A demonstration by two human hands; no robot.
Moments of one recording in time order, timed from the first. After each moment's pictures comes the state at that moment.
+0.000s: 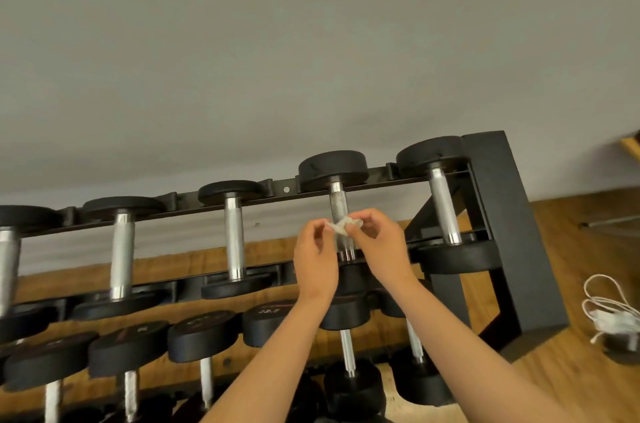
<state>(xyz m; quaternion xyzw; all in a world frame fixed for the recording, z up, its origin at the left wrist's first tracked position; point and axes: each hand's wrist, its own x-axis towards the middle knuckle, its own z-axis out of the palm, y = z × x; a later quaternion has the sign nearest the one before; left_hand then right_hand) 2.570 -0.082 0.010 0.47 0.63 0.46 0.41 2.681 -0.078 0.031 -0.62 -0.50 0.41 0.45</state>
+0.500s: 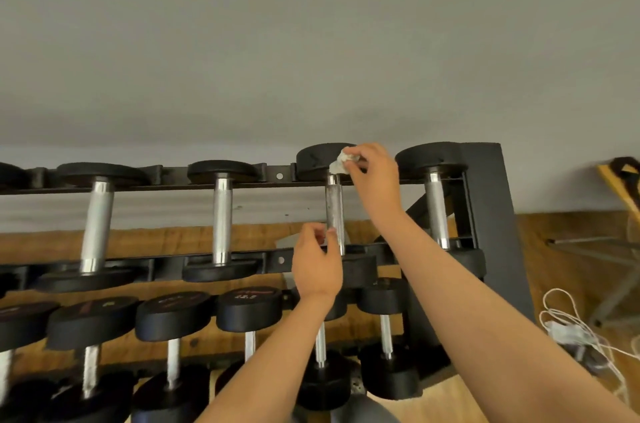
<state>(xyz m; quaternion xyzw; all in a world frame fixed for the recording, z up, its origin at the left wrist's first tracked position) 2.587 -0.090 -0.007 0.45 0.70 0.40 0.38 2.686 0.014 0.058 -0.64 -0.63 0.19 0.39</state>
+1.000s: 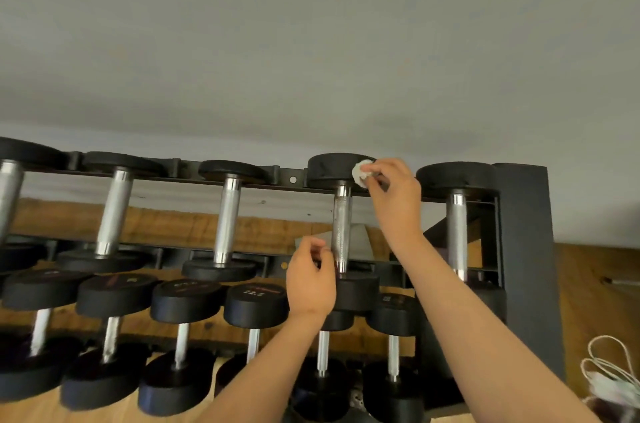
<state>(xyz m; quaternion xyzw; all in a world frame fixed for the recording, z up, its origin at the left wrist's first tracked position) 2.591 -0.088 -0.009 0.42 0.72 0.41 0.37 2.710 0.020 0.047 -0.59 -0.65 0.23 0.42</state>
